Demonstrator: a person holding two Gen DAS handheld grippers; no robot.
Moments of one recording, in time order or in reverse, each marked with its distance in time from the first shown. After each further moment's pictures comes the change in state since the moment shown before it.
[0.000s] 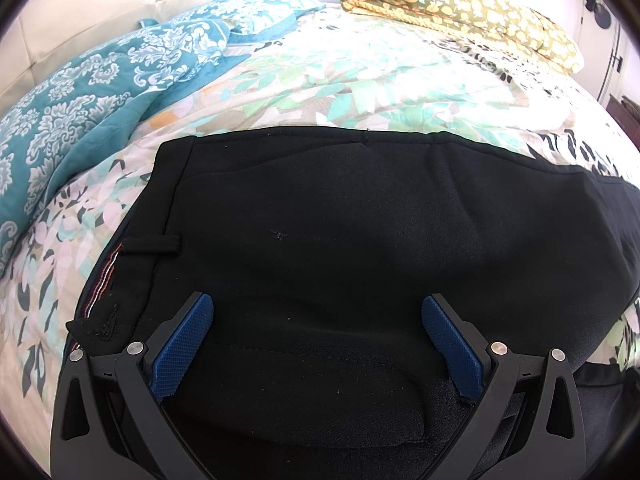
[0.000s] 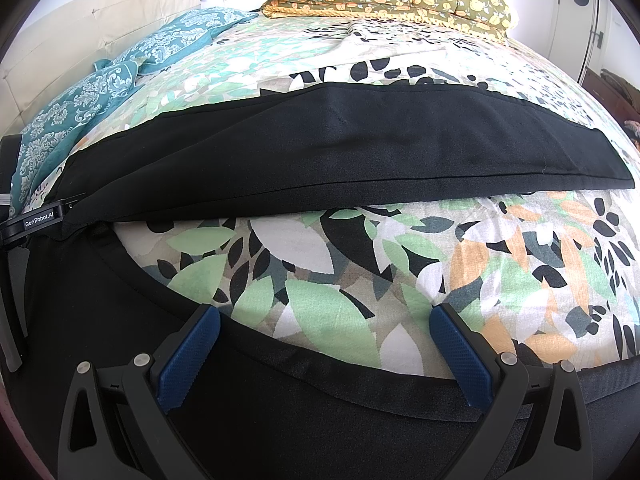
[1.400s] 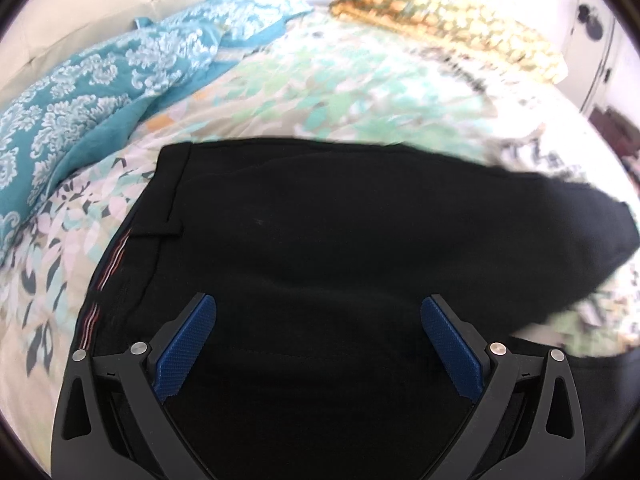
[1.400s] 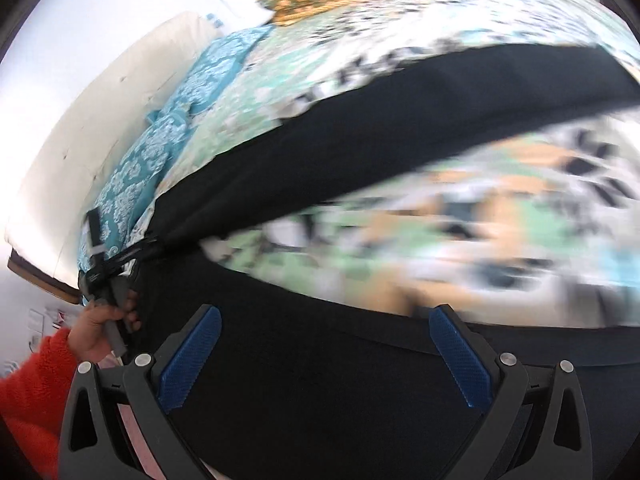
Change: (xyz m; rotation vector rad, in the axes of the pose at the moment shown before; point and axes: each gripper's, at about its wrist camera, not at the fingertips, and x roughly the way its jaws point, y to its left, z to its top) left arm -0.059 -0.011 -0.010 -0.024 -0.011 -0.095; right arm -0.078 -0.169 -0.012 0.218 0.087 0.375
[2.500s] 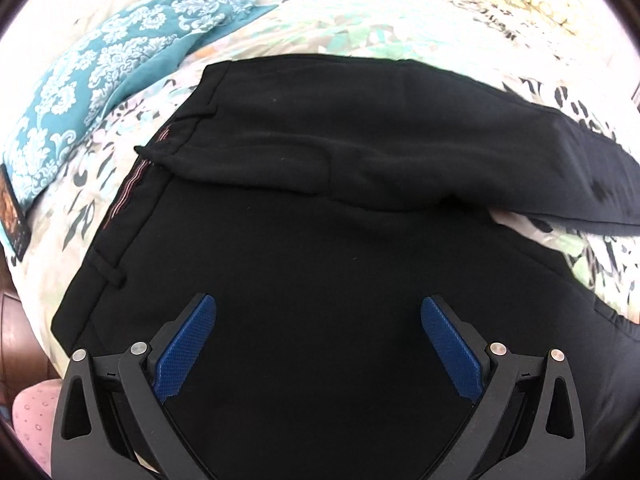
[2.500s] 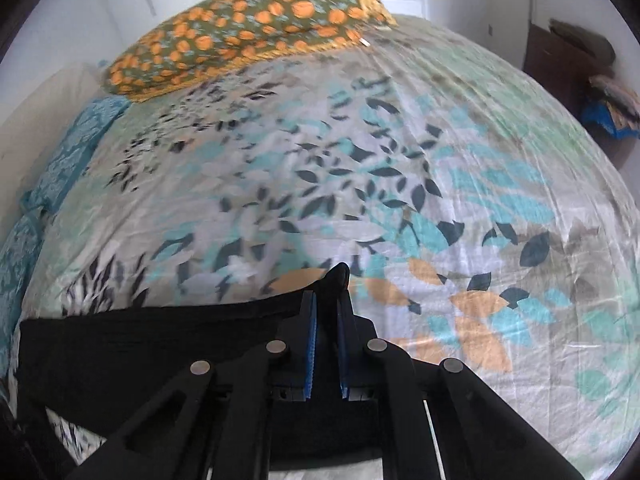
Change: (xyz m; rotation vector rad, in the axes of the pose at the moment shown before) left arm -0.016 -0.039 -0.050 -0.075 0.206 0.205; right arm -0.058 -0.195 0.250 -0.121 -0.175 -0.334
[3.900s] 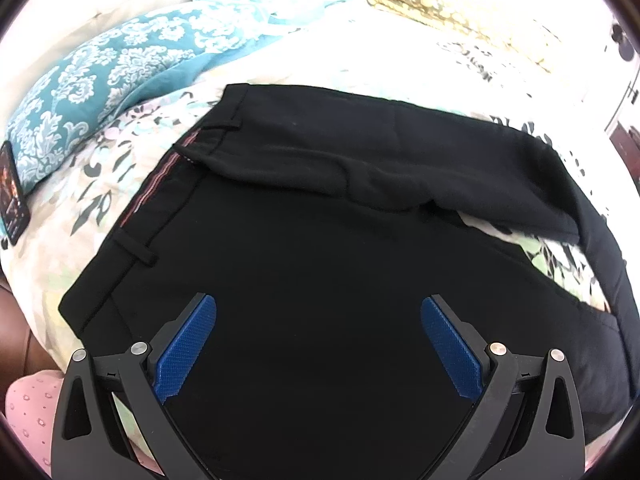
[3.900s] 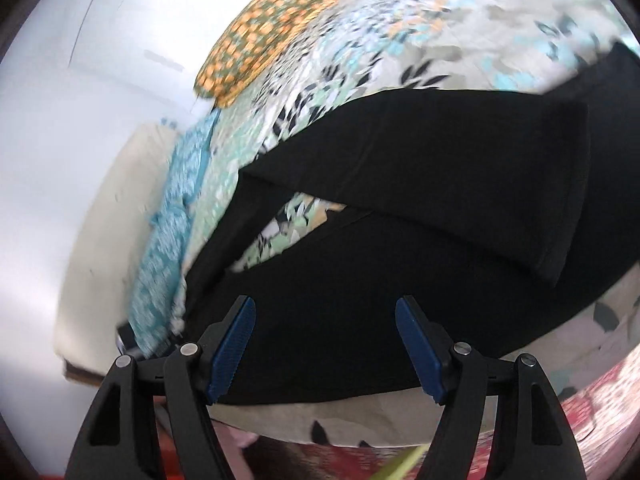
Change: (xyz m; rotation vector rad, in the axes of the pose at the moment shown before) left arm -0.041 0.036 -0.028 -0.054 -0.116 -0.112; right arm -0.152 0.171 -0.335 0.671 0.032 0.393
